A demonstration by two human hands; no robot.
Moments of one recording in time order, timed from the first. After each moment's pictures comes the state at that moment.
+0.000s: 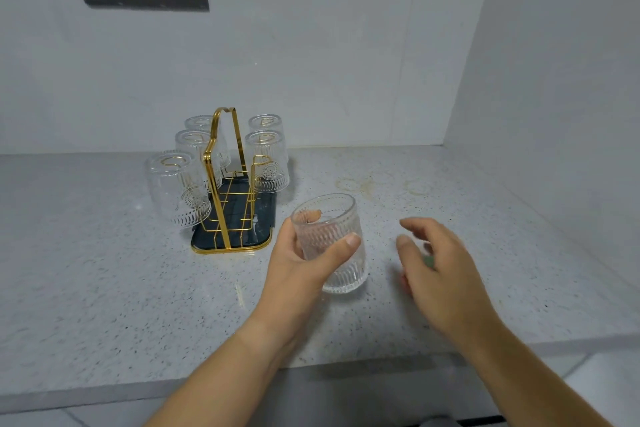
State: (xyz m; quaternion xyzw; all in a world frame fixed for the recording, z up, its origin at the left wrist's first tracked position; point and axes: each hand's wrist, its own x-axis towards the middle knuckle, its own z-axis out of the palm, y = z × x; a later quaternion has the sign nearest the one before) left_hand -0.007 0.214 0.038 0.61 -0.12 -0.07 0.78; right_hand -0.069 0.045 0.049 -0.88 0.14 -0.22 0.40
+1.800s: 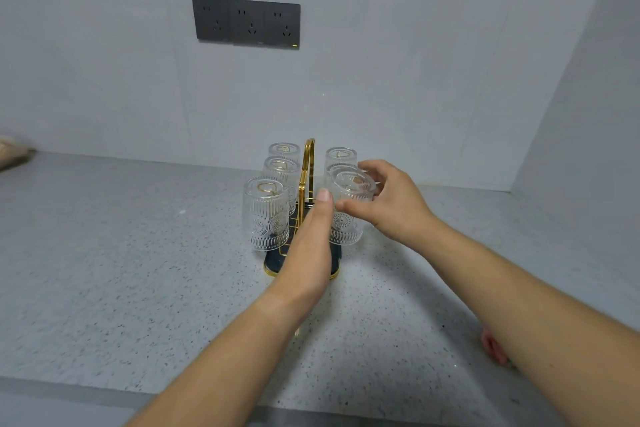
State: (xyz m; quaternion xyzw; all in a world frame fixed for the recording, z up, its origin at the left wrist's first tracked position) left_hand 0.063 0.281 0.089 0.65 -0.12 0.00 0.75; right_hand 0.103 0.136 0.116 -0.88 -0.05 -0.17 0.44
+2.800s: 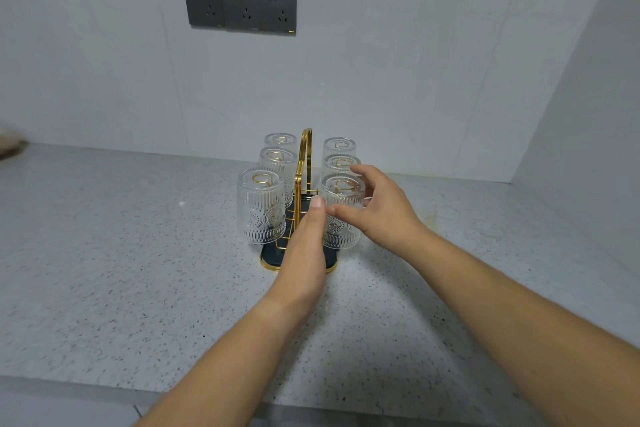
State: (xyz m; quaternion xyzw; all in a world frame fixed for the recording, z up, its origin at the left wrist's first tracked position) left_hand 0.052 0.284 0.069 0.64 -0.09 -0.03 0.76; right_hand 0.110 0.141 0.089 -0.89 -0.05 -0.17 0.41
